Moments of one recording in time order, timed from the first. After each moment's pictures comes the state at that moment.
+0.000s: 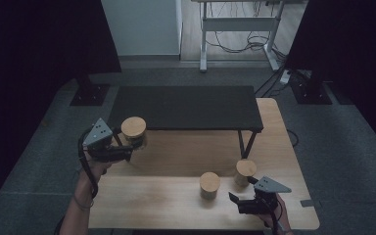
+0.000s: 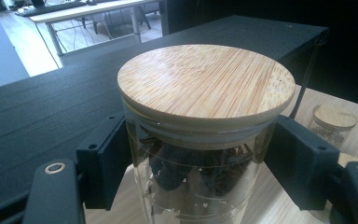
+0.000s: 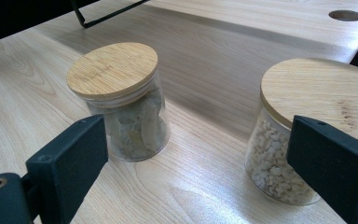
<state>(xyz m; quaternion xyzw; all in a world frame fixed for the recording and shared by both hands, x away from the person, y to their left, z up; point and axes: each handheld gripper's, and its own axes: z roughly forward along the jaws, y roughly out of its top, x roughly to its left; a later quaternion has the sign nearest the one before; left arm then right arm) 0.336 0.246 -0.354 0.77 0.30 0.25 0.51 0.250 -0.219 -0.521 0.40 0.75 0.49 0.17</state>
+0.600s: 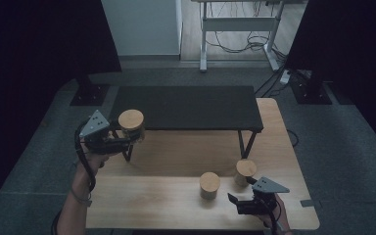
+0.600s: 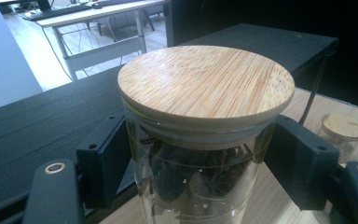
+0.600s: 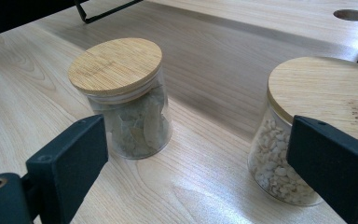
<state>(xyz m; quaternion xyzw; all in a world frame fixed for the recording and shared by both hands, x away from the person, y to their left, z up) 0.349 0.250 -0.339 0.76 0.30 0.26 0.51 0.250 -0.216 -0.522 0.40 0.76 0.49 0.17</state>
